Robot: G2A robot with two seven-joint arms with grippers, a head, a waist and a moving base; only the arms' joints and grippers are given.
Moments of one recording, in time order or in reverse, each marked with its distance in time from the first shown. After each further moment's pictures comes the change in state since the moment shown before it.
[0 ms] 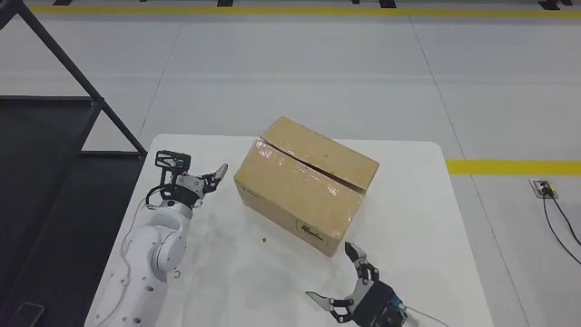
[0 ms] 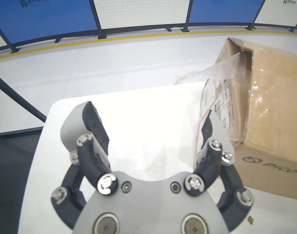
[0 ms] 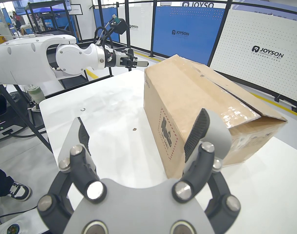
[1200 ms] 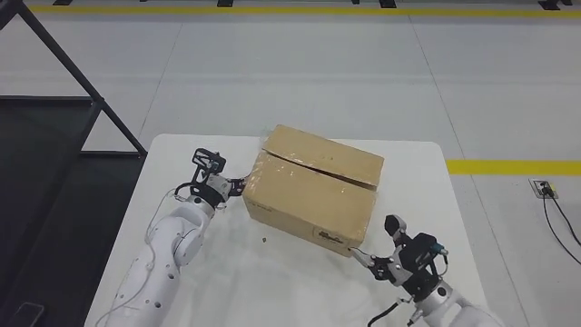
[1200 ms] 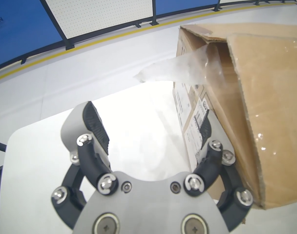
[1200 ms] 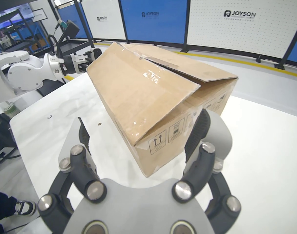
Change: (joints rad) left arm -0.093 -0.018 0.127 0.128 0.075 -0.158 0.077; right arm 0.121 0.028 0.205 0.121 0.323 -0.081 0.221
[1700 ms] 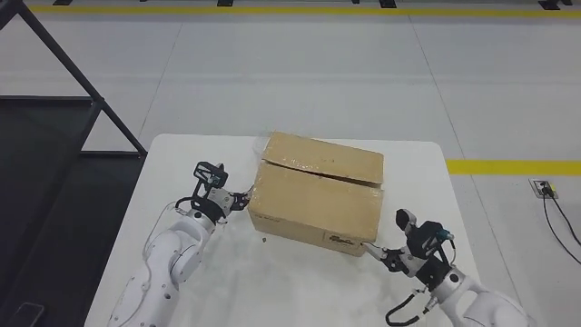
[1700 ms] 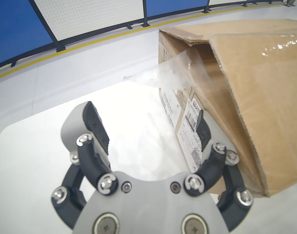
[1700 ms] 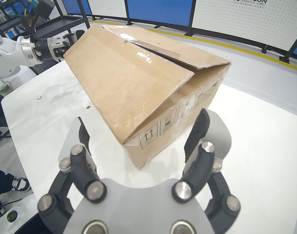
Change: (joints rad) left arm 0.114 0.013 -0.023 -0.129 0.004 -0.027 -0.017; right arm 0.043 0.020 0.060 0.026 0.026 -0.036 0.107
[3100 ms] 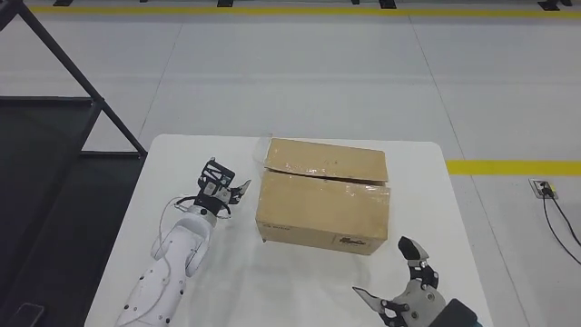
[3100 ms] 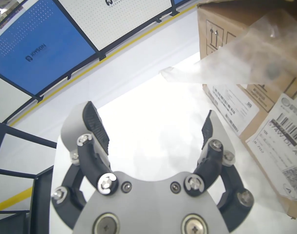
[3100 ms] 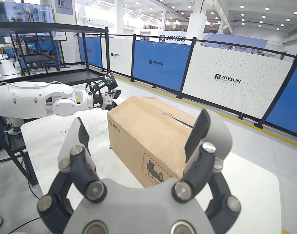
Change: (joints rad) left arm -0.074 -0.011 0.062 0.119 0.291 0.214 0.067; right arm -0.328 0.006 -0.052 -0.314 -0.298 0.136 -0.509
